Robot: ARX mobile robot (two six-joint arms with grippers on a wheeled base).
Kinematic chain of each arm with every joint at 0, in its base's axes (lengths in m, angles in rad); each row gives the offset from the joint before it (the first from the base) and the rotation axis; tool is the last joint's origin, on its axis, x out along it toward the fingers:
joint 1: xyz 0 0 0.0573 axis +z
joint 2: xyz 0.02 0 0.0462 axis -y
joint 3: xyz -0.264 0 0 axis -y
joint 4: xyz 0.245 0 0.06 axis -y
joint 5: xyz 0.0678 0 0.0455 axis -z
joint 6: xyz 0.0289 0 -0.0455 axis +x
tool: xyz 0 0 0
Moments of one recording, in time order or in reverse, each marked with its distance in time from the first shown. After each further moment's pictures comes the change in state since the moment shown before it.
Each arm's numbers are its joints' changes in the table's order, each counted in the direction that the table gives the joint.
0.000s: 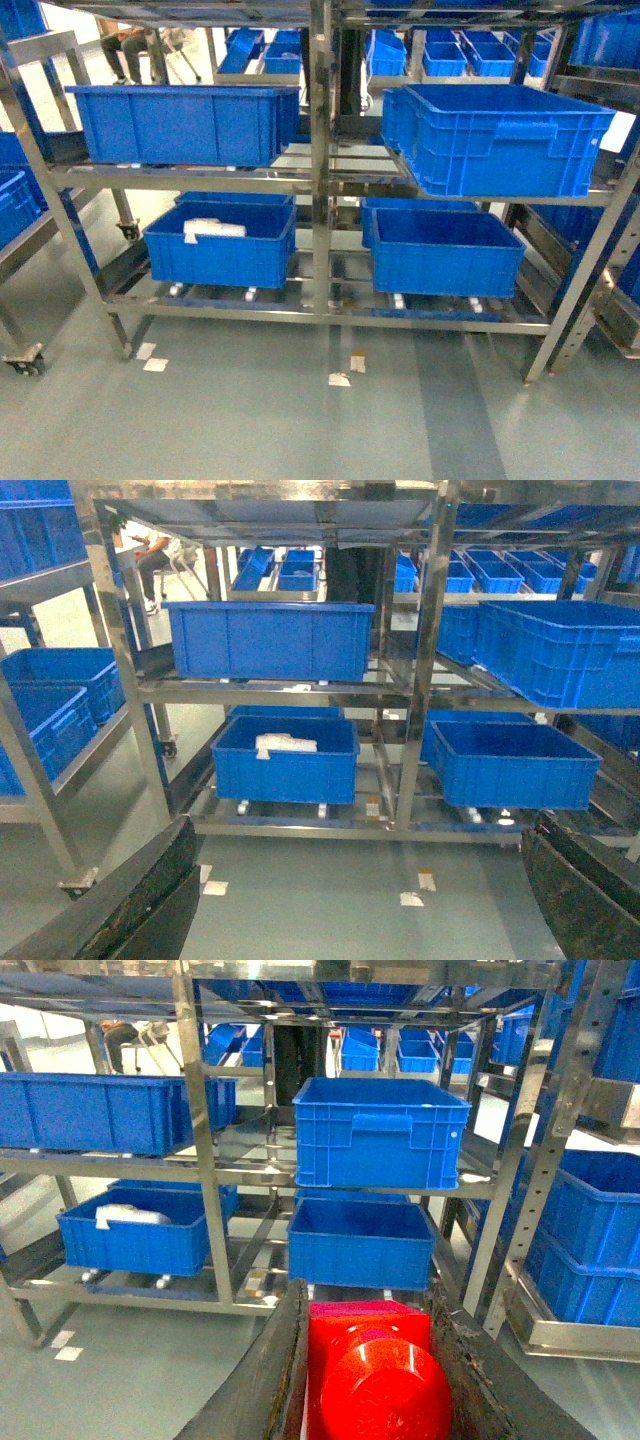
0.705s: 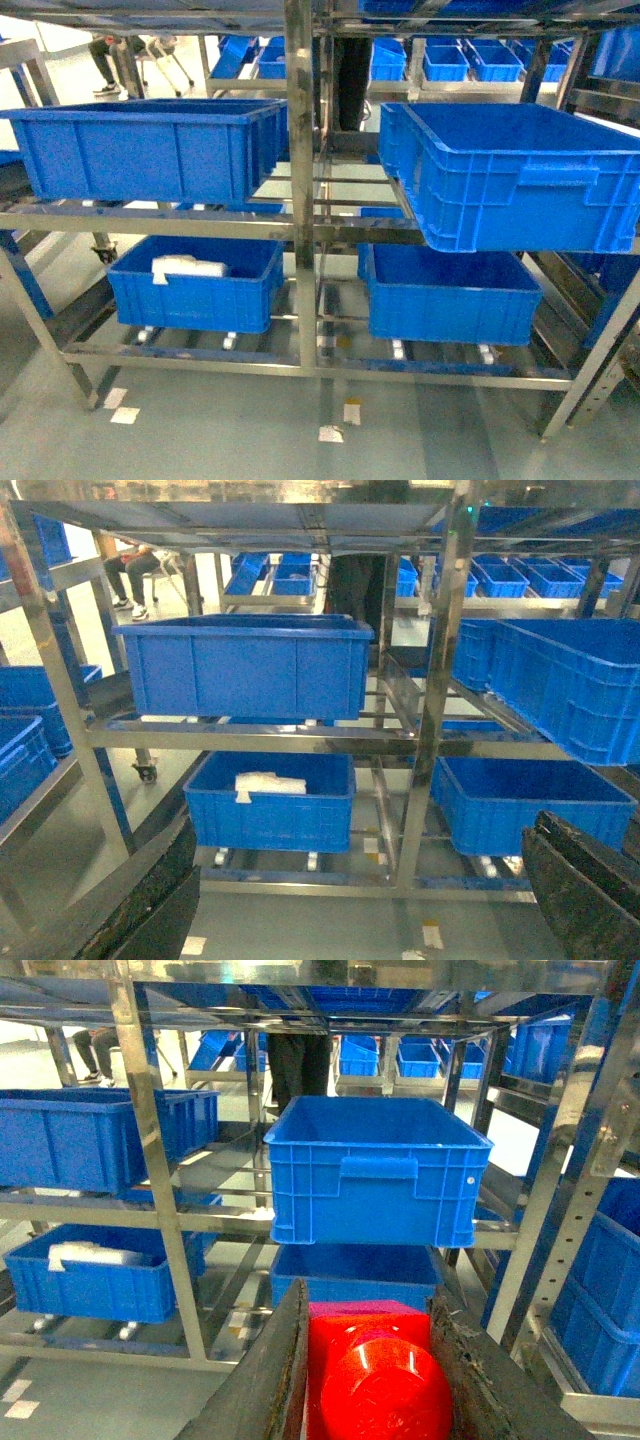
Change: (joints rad) left arm 0.000 0.000 0.000 -0.001 0.001 0.000; right arm 0.000 0.000 0.000 0.000 0.000 0.000
